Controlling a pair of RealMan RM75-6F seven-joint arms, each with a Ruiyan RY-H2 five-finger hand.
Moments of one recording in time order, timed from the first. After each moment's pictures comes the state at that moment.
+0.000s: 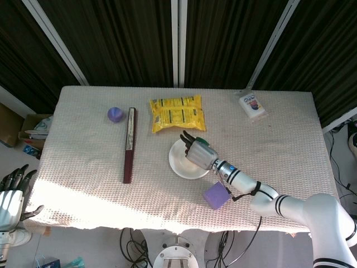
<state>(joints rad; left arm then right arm) 0.04 -1.15 0.01 -1.58 1.51 1.55 0.07 0.96 -1.69 0.05 -1.07 -1.58 0.83 -0.66</state>
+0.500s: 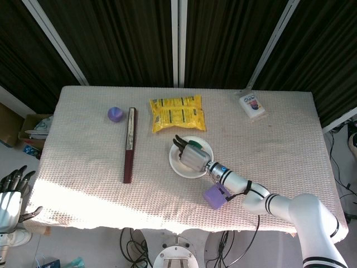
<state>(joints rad) 0.05 -1.14 0.02 -1.59 1.52 1.56 0.07 1.00 -1.78 0.02 -0.94 -1.60 0.78 -0.66</state>
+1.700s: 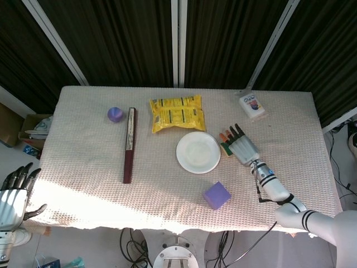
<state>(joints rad) 0.03 -1.14 0.01 -1.62 1.55 1.57 0.11 0.72 -1.58 0.04 -1.09 -1.36 0.92 -0.58</state>
